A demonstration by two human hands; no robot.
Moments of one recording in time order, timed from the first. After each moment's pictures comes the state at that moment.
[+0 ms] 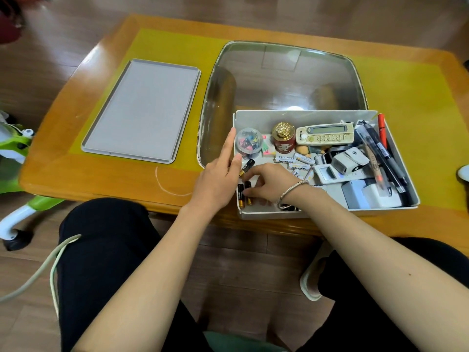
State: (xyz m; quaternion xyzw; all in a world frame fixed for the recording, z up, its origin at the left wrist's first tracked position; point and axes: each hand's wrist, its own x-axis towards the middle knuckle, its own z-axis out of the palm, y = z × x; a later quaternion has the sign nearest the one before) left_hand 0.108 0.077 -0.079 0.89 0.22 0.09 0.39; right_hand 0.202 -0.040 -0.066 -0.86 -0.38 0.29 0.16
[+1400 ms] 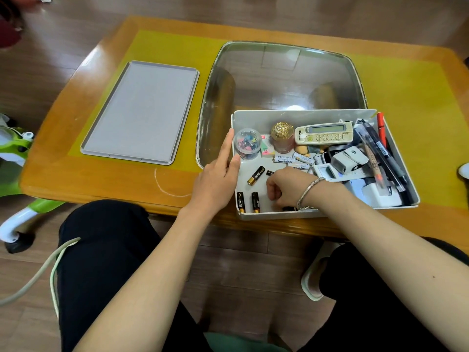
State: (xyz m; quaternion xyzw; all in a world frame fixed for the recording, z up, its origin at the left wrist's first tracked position) left_hand 0.108 0.076 -0.076 0.89 0.22 0.07 0.38; right_hand 0.218 -0.068 -0.053 -0.84 -0.46 0.29 -0.01
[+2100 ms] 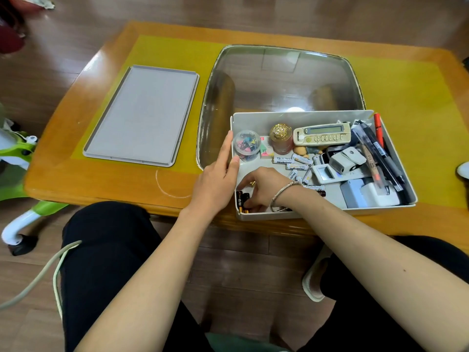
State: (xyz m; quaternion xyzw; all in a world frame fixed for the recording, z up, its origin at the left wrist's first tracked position) left_hand 0.107 0.075 -0.077 0.90 0.23 0.08 0.37; right_hand 0.192 -0.036 -0.056 -0.86 -0.40 0.30 0.13
